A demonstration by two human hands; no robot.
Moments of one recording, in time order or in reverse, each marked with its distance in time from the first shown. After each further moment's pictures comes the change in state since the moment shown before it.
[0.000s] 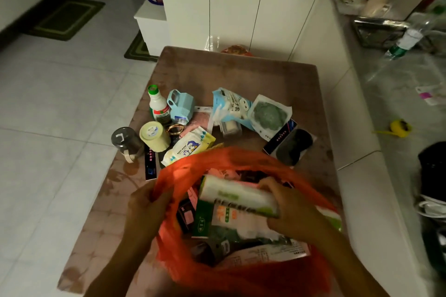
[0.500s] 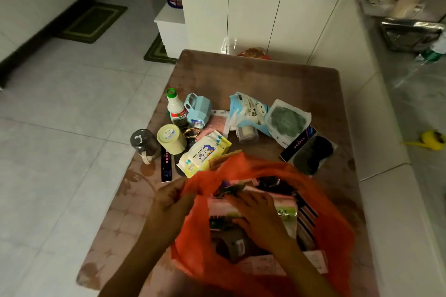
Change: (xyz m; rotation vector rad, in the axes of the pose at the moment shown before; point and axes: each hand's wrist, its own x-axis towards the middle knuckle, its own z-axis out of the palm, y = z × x) left_hand 0.003 0.015 -0.006 -0.048 -0.200 0.266; right_hand 0.069 -0.007 0.109 -0.412 0.103 -0.263
